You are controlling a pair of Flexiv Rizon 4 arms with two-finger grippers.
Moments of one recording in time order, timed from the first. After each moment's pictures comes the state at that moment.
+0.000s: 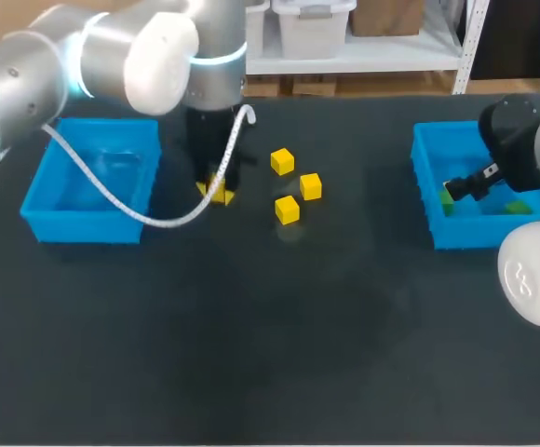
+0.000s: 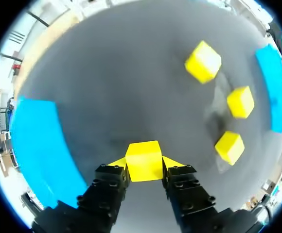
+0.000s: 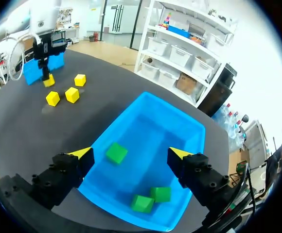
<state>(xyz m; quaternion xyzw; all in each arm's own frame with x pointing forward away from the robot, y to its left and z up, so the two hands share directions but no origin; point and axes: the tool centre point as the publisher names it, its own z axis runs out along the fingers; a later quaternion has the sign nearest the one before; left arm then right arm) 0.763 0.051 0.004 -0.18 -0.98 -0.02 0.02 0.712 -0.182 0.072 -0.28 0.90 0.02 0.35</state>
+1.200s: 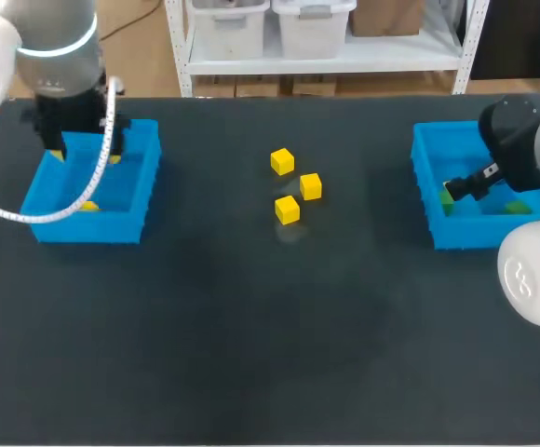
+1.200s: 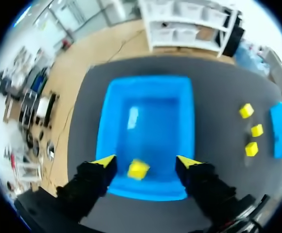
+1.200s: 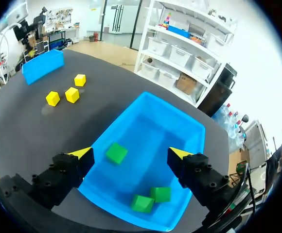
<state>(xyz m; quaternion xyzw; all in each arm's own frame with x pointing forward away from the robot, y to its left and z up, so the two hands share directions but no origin) 0.741 0.219 0.107 -0.02 -0.99 -0.07 -0.15 0.712 -0.182 0.072 -0.28 0.90 0.02 0.35</state>
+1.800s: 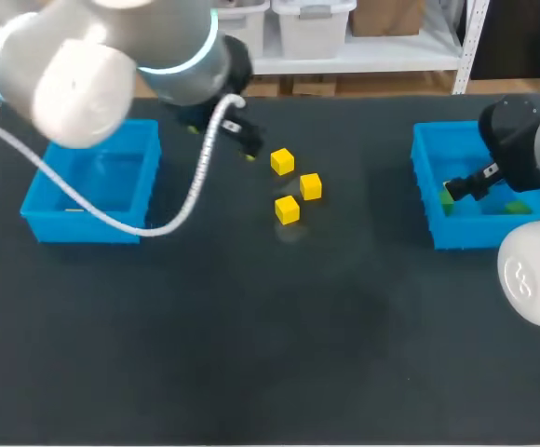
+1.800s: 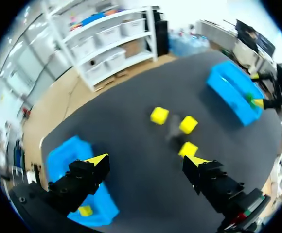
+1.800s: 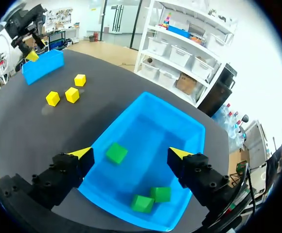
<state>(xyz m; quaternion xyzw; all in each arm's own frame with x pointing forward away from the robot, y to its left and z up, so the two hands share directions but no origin) 0.748 0.015 0.116 -0.29 -0.93 0.00 -0.22 0.712 -0.182 0.072 -0.28 0.90 0.02 0.35</state>
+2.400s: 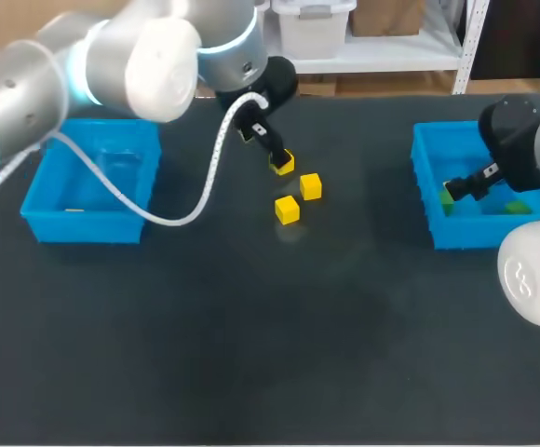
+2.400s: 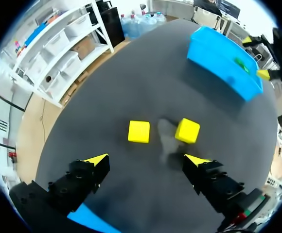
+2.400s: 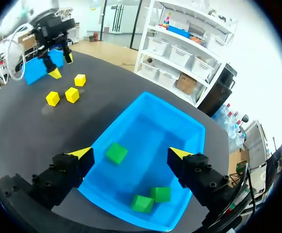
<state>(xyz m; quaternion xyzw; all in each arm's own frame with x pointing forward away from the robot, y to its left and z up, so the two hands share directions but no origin) 0.809 -0.028 0.043 -0.45 -0.88 0.04 -0.13 0.712 -0.182 0.072 -0.28 0.90 0.02 0.35</state>
